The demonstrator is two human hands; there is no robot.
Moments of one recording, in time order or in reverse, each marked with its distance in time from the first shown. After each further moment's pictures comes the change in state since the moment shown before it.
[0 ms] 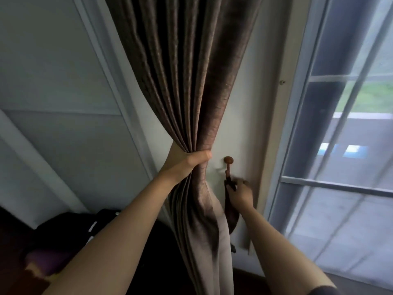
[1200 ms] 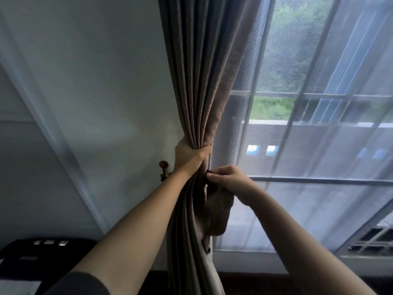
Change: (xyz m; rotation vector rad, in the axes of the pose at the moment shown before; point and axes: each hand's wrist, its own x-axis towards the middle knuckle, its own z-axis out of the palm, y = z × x) left_hand 0.035 -0.003 0.179 -0.040 0.122 -0.059; right_hand -0.092 -0.018 -0.207 0.426 -0.186 -0.022
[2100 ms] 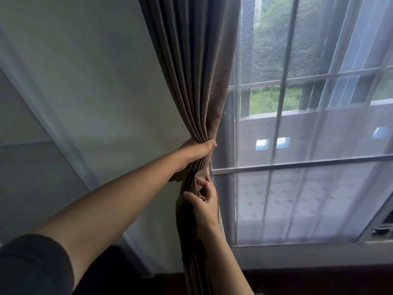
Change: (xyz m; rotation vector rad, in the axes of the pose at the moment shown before) left_hand -0.002 0.042 0.003 0.511 -0.394 -0.323; right_hand -0.040 0.034 0.115 0.547 0.414 -0.196
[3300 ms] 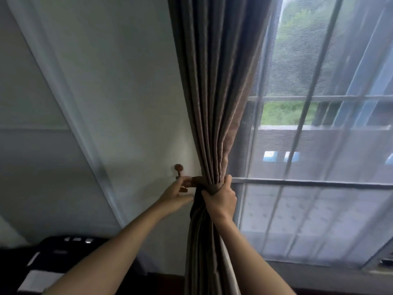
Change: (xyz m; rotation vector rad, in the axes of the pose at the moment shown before) left_hand -0.050 -0.129 -0.014 -0.177 -0.089 0.086; right_hand 0.053 0.013 -0.012 -0.703 0.124 -0.100
